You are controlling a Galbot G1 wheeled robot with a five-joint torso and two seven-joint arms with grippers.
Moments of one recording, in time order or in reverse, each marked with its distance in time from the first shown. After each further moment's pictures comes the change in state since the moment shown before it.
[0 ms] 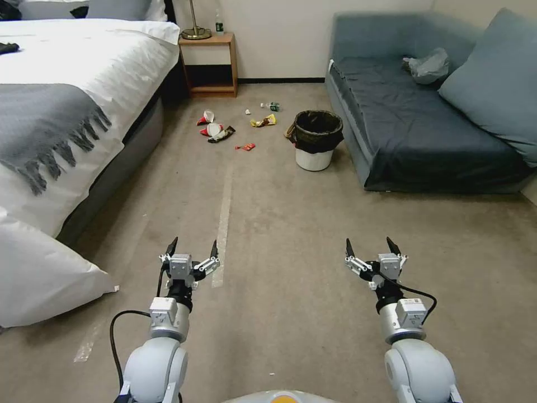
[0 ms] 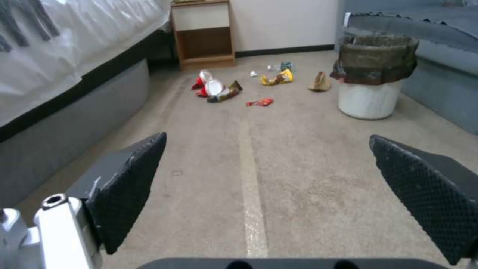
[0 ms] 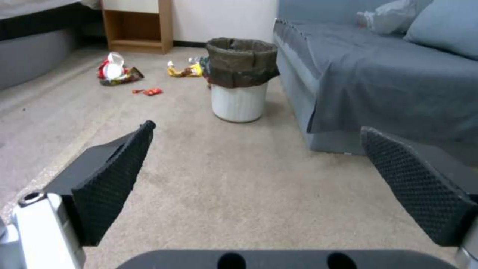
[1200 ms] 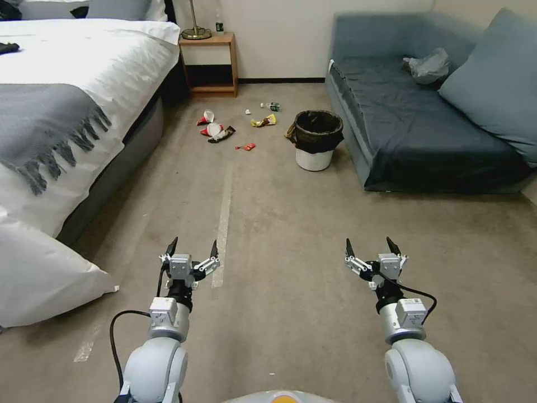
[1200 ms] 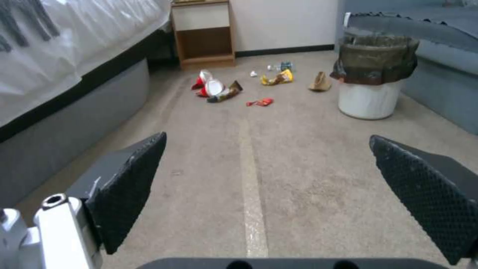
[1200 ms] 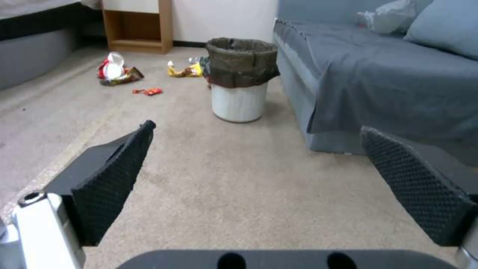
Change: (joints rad) left arm 0.000 0.000 0.000 0.000 0.000 0.000 0.000; right arm 0.000 0.000 0.000 0.000 0.000 0.000 0.000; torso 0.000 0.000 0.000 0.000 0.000
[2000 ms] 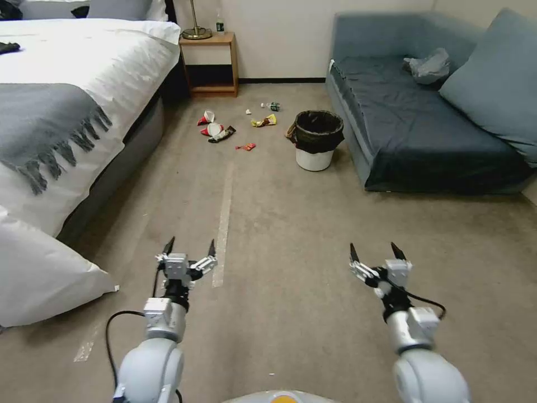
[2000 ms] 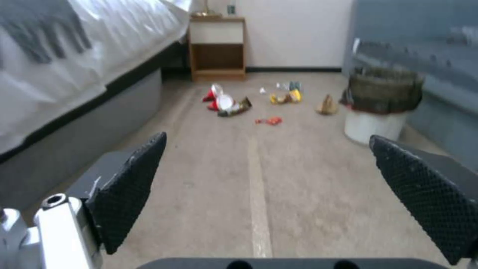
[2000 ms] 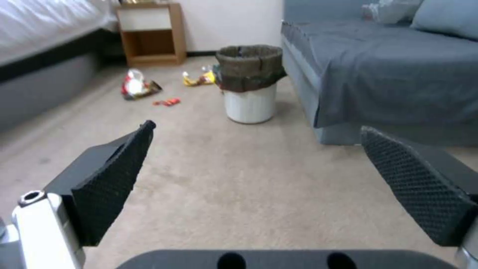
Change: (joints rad) left arm 0.071 0.076 -0.060 -0.133 -0.173 0.022 -0.032; right arm -0.208 -0.007 0.099 0.154 0.182 0.054 -0.112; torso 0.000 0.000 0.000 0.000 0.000
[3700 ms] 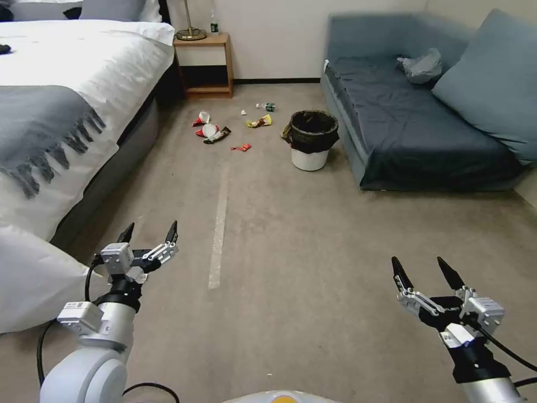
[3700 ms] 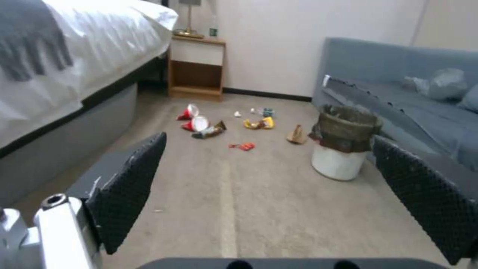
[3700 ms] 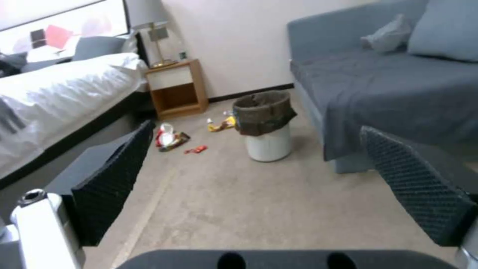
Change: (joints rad) left arm 0.089 0.189 -0.095 -0.111 -0.322 -0.031 -0.027; right arm -0.269 0.023 0.180 0.222 0.318 0.093 -0.214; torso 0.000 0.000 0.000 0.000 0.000
